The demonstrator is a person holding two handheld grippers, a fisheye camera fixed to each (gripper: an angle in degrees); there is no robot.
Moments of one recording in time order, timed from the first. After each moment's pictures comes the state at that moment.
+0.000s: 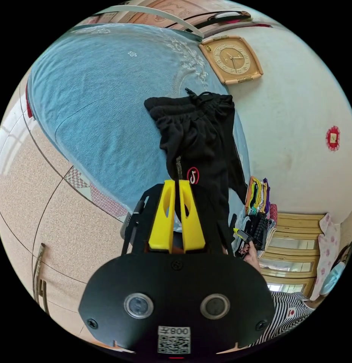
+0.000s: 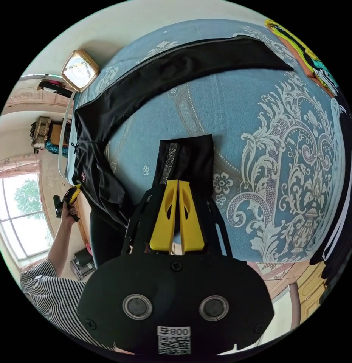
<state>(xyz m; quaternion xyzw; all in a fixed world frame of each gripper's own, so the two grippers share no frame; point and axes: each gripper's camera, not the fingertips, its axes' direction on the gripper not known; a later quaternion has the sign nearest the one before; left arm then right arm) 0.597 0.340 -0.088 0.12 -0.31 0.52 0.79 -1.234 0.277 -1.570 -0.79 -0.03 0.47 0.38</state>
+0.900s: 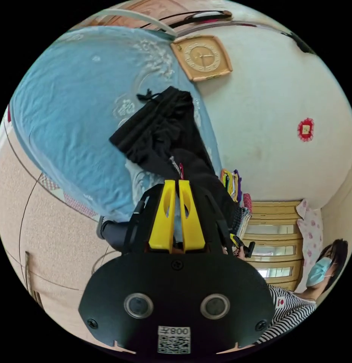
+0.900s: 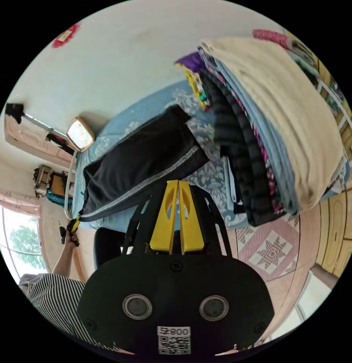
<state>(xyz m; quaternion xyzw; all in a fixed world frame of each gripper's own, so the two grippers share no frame) 0.605 0.401 -0.085 0.04 -0.23 0.55 0.80 -1.104 0.118 -1.743 -0.71 0.16 0.48 0.49</state>
